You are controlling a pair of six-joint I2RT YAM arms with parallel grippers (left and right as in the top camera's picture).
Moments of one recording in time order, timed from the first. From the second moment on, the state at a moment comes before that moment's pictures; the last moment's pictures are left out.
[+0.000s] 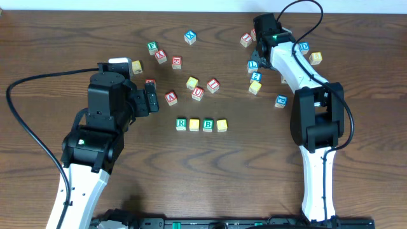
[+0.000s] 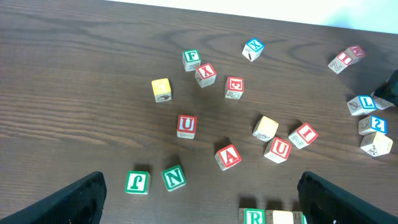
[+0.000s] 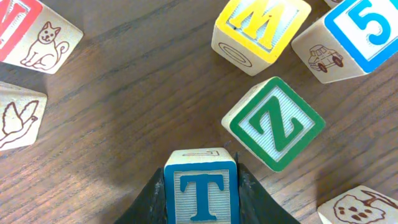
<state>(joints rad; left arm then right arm) -0.18 1.08 1.03 -0.61 -0.09 -0.22 0.22 2.41 1.98 -0.74 0.31 0.69</state>
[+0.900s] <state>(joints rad) -0.18 1.08 1.03 -0.61 -0.09 -0.22 0.50 1.80 1.68 -1.07 0.33 0.62</state>
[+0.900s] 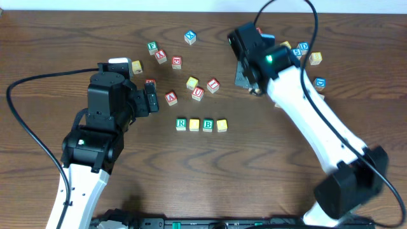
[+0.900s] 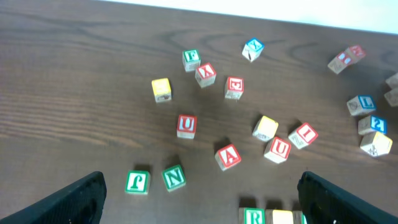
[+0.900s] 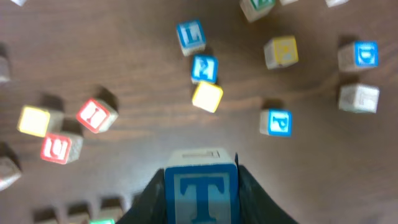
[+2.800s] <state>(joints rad) -0.18 1.08 1.03 -0.61 -0.09 -0.22 0.69 1.77 1.02 -0.51 0.31 0.73</state>
